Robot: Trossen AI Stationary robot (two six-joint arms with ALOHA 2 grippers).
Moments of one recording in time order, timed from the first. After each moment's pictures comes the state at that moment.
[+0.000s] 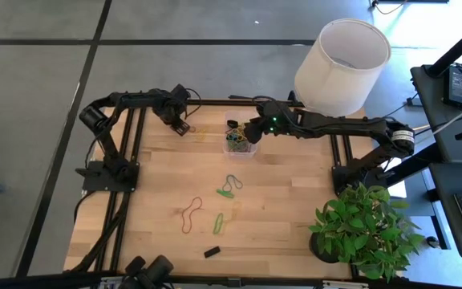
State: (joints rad) left arm 0.92 1.77 0.95 -0.65 -0.09 0.03; right arm -0.31 1.51 1.06 -0.17 0.17 0.52
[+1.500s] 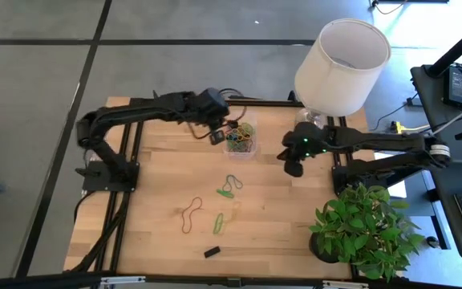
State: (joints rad) left arm 0.33 1.62 1.49 -0.76 -0.16 0.06; right arm -0.22 1.07 0.72 -0.48 -0.13 0.18
